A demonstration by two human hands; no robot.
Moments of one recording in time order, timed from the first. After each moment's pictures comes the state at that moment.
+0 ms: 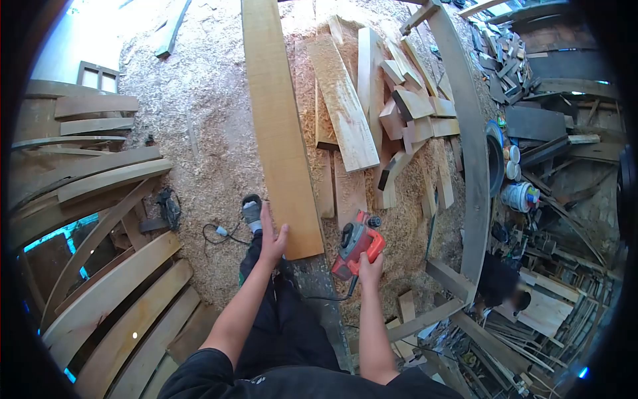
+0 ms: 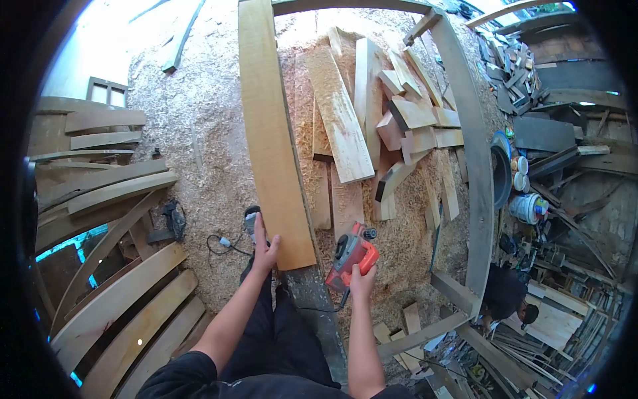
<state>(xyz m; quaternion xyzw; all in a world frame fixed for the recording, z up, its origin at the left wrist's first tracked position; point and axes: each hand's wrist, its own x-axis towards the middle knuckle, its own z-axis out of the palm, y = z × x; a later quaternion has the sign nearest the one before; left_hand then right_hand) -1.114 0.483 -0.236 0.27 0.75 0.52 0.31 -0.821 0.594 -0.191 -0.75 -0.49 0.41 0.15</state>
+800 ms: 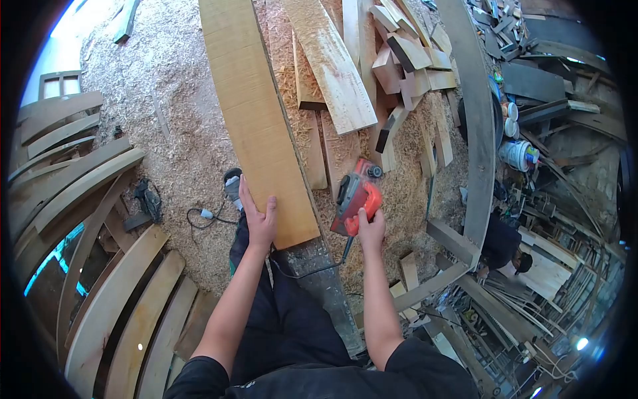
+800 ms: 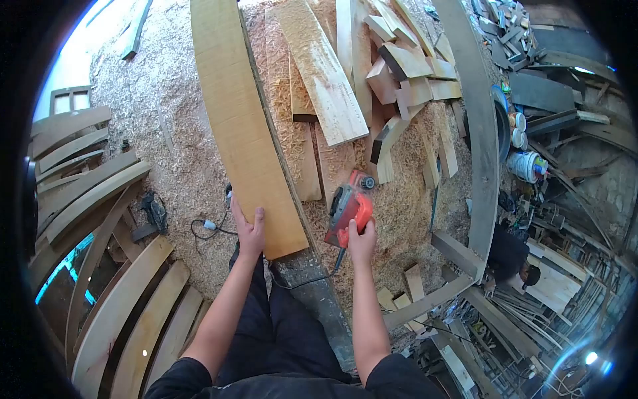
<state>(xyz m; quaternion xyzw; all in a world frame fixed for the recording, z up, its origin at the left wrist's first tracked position) -1.117 0.511 -0.246 0.27 0.79 0.48 0.28 -0.835 0.631 -0.244 -0.71 -0.48 0.48 0.20</state>
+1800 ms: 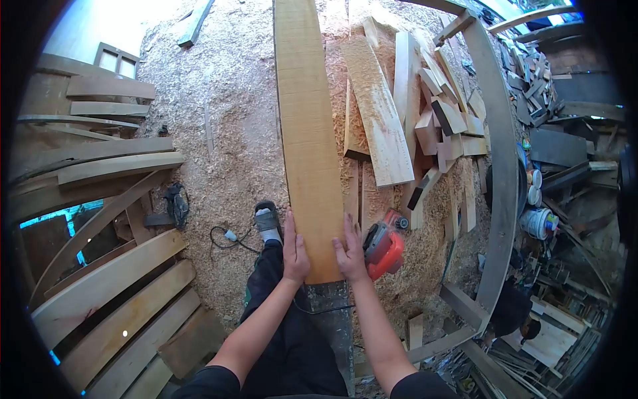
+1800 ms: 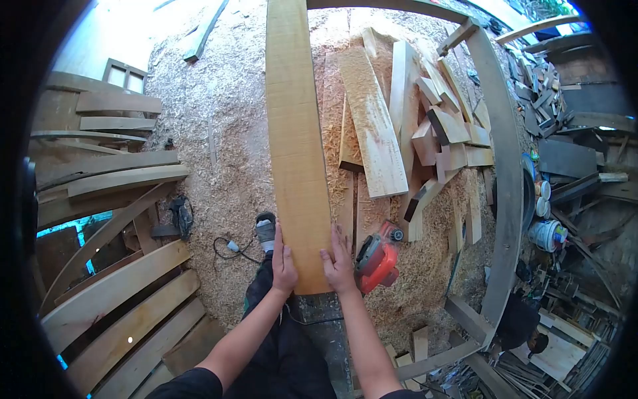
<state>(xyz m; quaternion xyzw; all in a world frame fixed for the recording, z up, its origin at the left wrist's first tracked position) -1.095 0.505 -0.246 0.23 0.73 0.59 0.24 -0.971 0.627 -0.232 -0.36 -0.79 0.49 0.12</state>
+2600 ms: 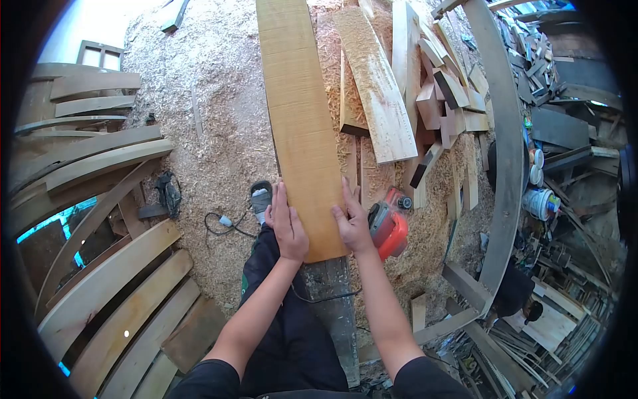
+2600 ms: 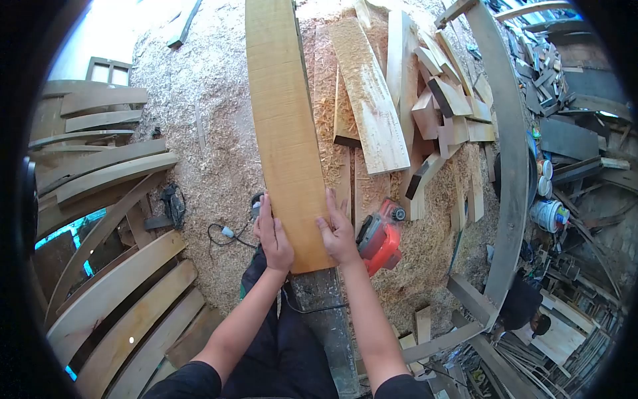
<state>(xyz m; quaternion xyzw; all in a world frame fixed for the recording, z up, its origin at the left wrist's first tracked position) -1.109 0.529 -0.240 0.25 0.85 0.44 0.15 -0.990 0.659 -0.256 -0.32 -0.74 0.56 0.16</state>
